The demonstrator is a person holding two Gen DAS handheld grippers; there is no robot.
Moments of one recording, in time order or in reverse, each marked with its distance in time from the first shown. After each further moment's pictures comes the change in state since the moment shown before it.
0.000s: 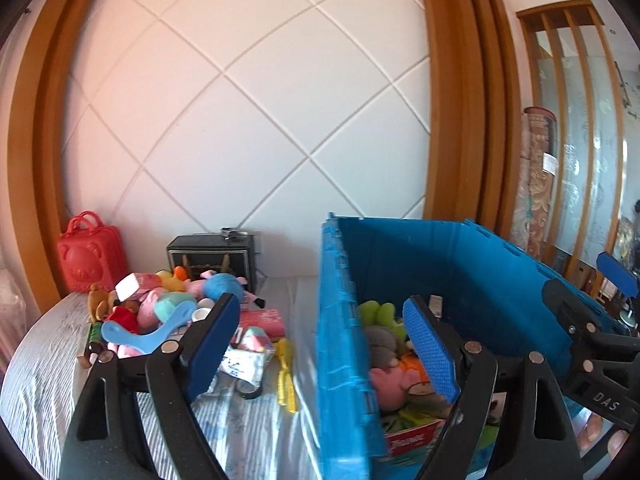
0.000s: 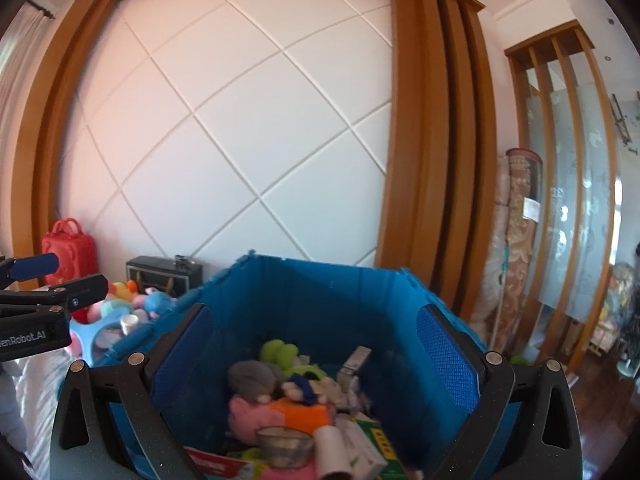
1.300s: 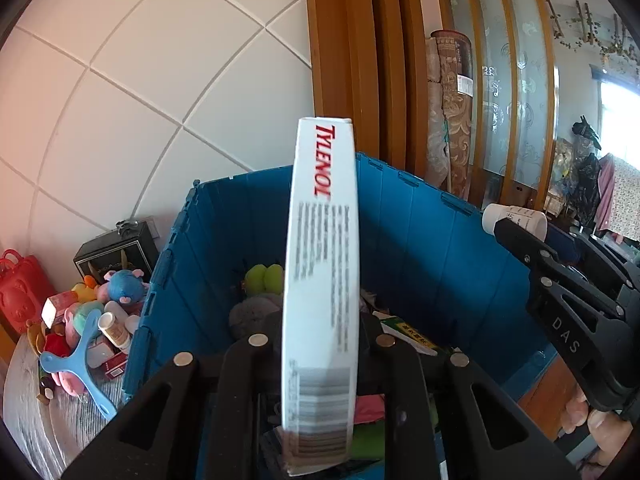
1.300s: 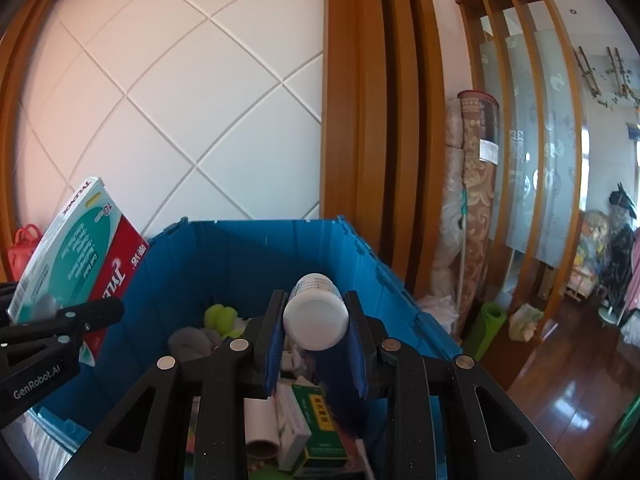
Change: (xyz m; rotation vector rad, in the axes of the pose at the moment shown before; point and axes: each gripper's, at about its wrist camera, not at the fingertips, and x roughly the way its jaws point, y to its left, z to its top) left arm 0.045 -0.156 -0.007 0.219 0.208 -0.260; right arm 0.016 -0.101 -0.028 0.128 0.166 -0.125
